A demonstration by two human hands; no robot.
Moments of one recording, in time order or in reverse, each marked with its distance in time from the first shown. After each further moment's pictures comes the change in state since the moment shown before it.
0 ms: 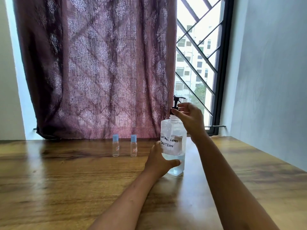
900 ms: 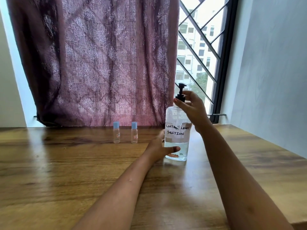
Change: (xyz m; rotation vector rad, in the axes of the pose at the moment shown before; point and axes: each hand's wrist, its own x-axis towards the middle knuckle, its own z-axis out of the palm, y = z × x) left_hand -0.005 0.002 -0.016 -0.144 -0.256 -0.042; right_hand -0.011 0.006 -0.009 0.113 -0.139 0.033
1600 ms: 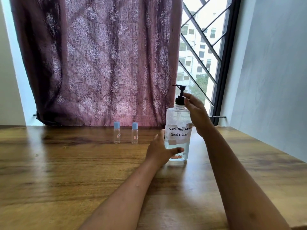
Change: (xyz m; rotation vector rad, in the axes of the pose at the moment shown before) left_hand 0.000 0.000 0.013 0.265 0.239 0.054; right_hand 0.000 0.001 0.001 0.086 -0.070 0.035
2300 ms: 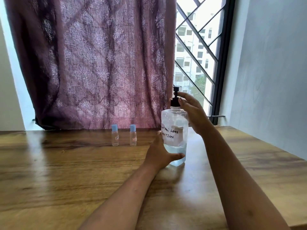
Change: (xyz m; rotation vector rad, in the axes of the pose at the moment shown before) left_hand -0.008 0.003 0.004 -0.074 0.008 -0.017; right_hand 0.000 -0.006 -0.006 0.248 -0.124 0.034
